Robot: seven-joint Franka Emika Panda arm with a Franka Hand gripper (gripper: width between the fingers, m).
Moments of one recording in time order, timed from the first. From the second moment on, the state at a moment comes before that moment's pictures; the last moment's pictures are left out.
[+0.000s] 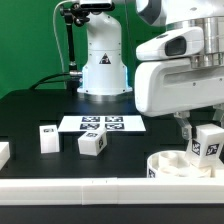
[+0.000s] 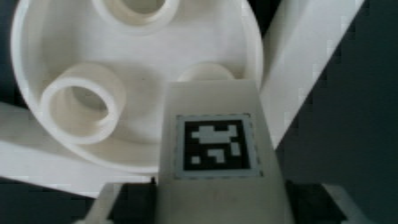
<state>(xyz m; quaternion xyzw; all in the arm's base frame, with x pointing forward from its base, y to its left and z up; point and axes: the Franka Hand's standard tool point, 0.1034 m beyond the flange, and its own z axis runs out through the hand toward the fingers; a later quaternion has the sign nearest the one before) 0.634 0.113 0.080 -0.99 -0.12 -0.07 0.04</state>
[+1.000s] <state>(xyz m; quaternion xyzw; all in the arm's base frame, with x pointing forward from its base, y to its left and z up) 0.629 0.111 0.077 -0.96 0.25 -0.07 0.07</state>
